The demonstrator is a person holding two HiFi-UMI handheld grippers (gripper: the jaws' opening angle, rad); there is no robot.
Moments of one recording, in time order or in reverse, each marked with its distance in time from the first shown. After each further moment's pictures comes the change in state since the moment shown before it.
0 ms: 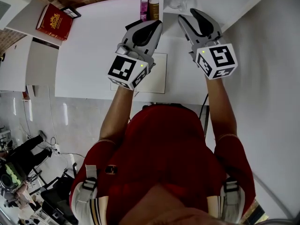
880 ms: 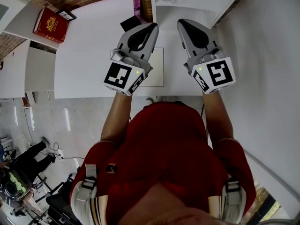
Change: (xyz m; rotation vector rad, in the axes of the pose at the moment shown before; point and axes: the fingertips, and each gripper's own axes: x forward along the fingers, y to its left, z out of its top) left arm -0.034 -0.036 0.013 0.007 -0.027 -0.044; right arm -0.061 0.055 0.027 -0.007 -0.086 -0.012
